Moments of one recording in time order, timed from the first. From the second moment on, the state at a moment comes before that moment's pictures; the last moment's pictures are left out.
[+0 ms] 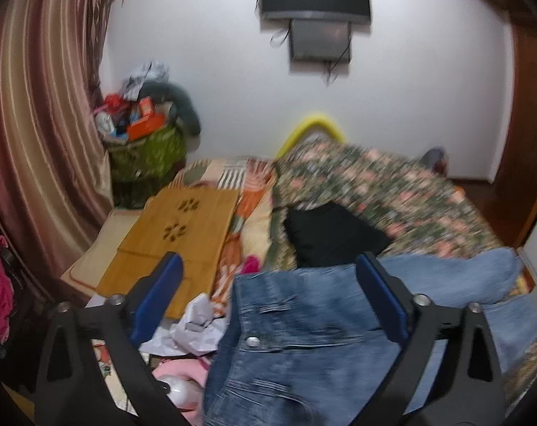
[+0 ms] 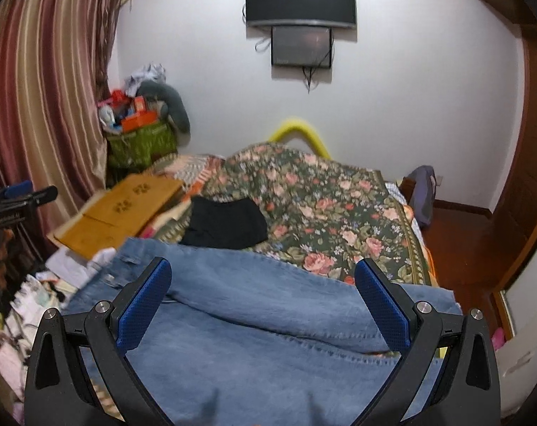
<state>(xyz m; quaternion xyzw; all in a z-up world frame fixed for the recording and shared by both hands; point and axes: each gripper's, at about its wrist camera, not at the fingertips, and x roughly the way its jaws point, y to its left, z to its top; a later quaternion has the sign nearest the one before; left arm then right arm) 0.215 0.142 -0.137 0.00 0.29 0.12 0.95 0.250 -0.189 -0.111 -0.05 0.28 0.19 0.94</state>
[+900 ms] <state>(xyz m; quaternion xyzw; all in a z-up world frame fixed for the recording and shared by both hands) 0.400 0.259 -0.361 -0.13 0.53 0.09 0.83 0.475 -0.169 -0.292 -0.10 0.50 0.27 0.82</state>
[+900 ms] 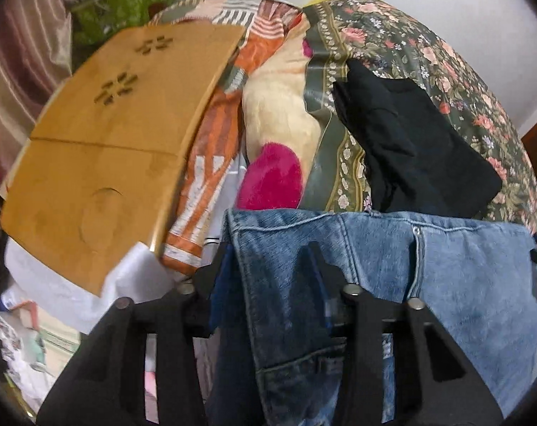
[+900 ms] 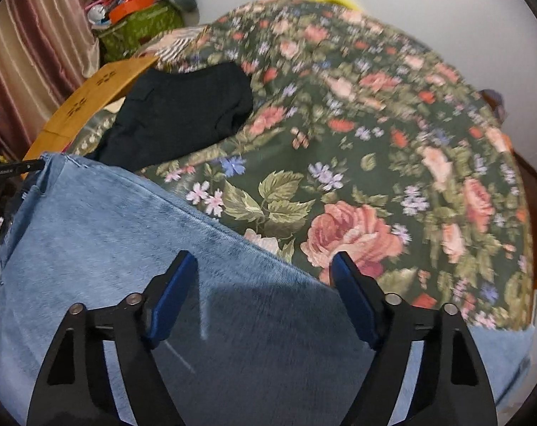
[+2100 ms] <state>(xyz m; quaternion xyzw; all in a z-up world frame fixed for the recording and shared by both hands) 0.301 0.229 -0.222 -0.05 0.39 0.01 0.92 0.346 -0.188 -0.179 -0.09 0.38 0.29 0.87</state>
